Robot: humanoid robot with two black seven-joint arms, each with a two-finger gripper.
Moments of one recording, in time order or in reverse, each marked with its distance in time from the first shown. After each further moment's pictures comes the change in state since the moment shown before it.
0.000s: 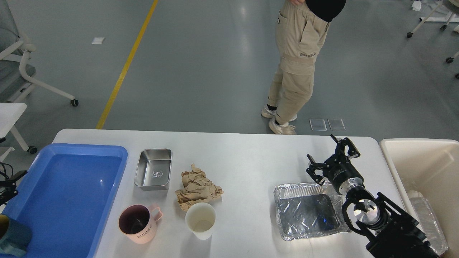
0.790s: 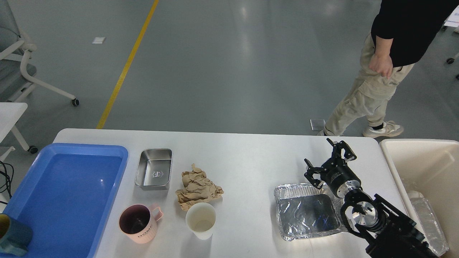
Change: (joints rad) left arm 0.259 0.354 -0.003 -0.080 -0.018 0.311 0.046; right arm -0.001 -0.001 -0.047 -0.005 0.000 -0.009 0.000
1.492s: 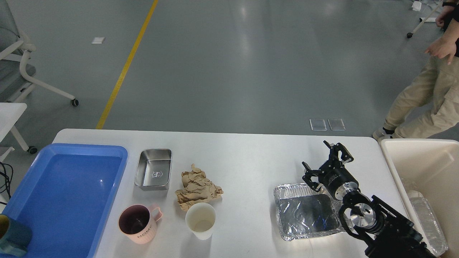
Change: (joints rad) left arm 0.009 -0.078 -0.048 -0.013 0.005 -0.180 -0.006; right arm -0.001 0.002 -0.033 -0.002 0.000 -0.006 0.000
